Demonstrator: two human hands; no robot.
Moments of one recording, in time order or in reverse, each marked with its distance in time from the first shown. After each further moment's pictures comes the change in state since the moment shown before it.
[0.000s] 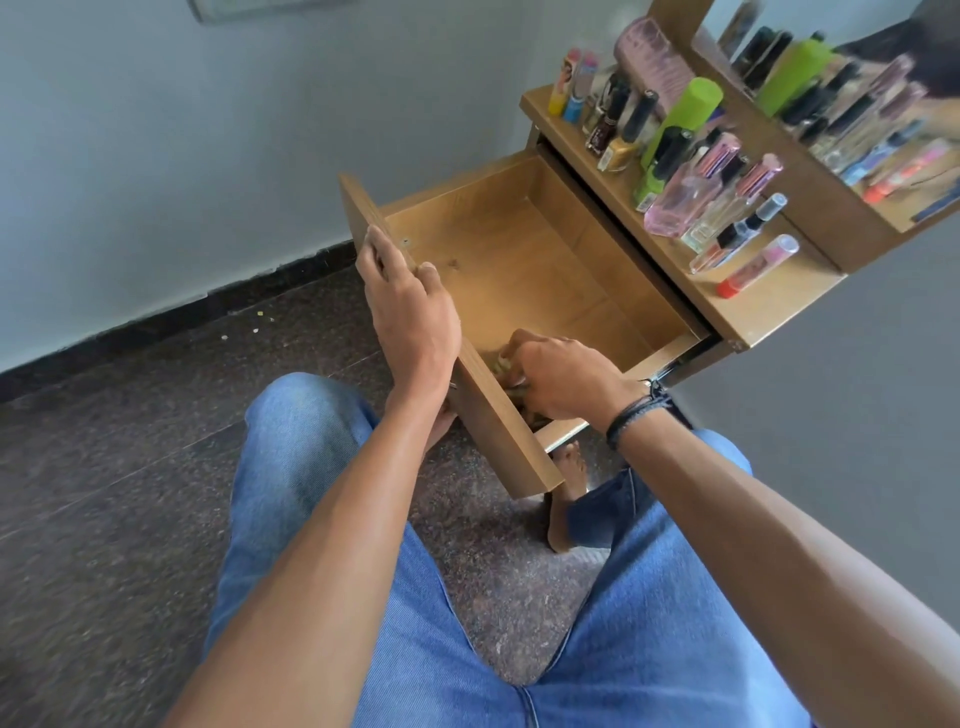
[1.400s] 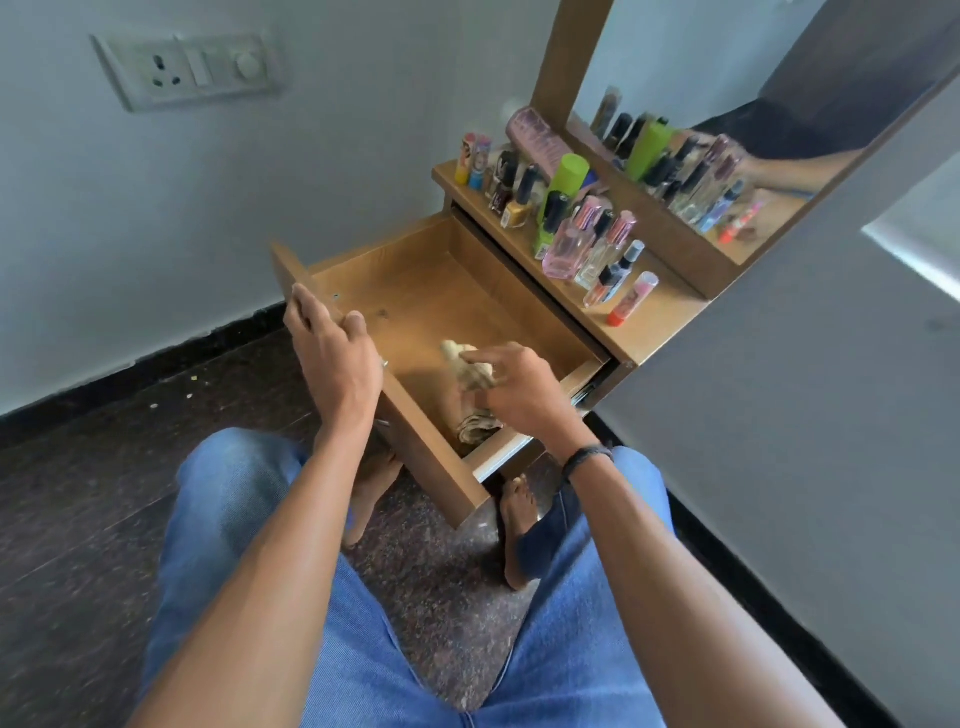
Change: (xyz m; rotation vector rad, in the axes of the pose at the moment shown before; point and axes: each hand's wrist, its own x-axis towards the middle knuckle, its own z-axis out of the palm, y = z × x) left_hand 0.001 -0.001 -0.002 -0.014 -0.060 -0.040; right_hand -0.039 0.019 -0.010 0.730 0.386 0.189
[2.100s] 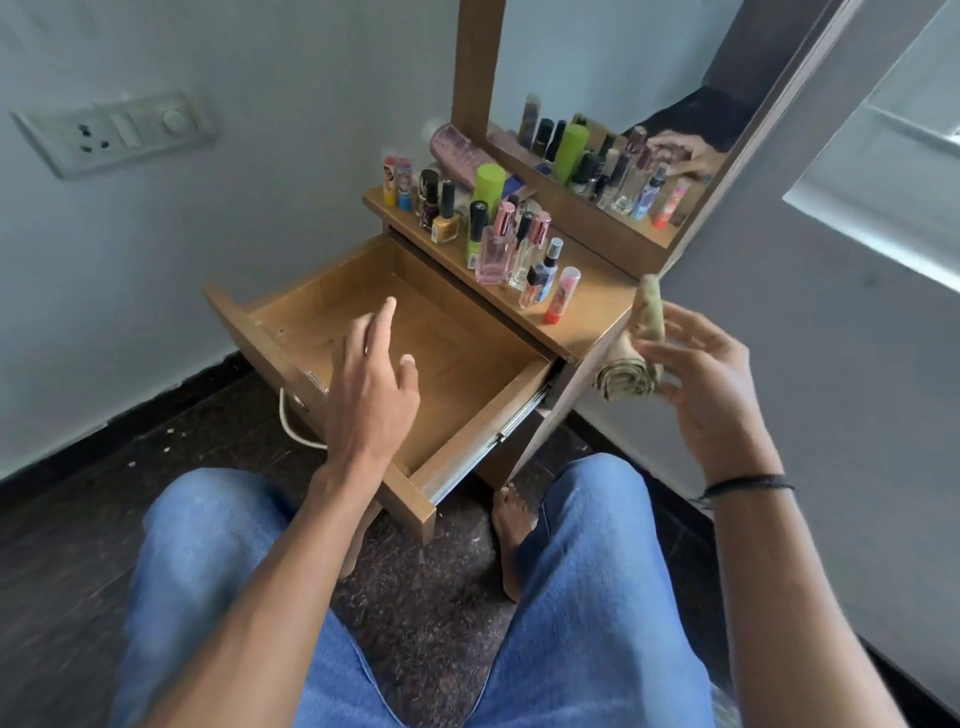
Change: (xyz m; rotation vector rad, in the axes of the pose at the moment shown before) left_hand -0.060 0.044 0.017 0.222 -0.230 0.601; right_hand -0.084 0.087 -0.144 0.896 0.550 0.102
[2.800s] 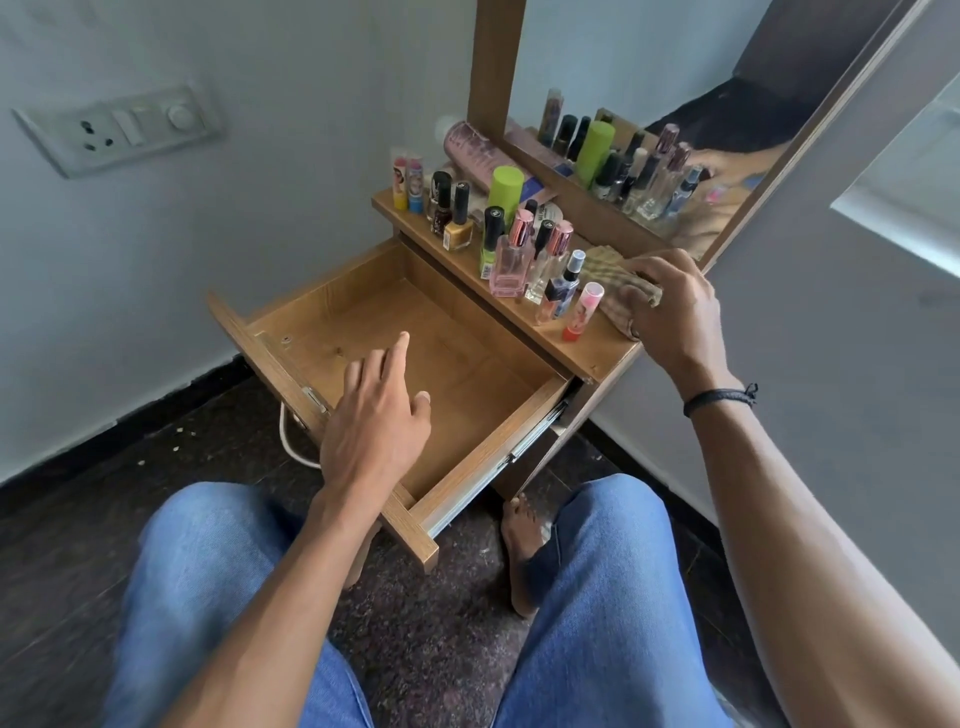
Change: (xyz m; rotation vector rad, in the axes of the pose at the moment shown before) left_hand 0.004 -0.007 0.010 0.239 -0.238 -0.087; right_hand 0.117 0.014 0.031 -1.016 0.051 -0.586
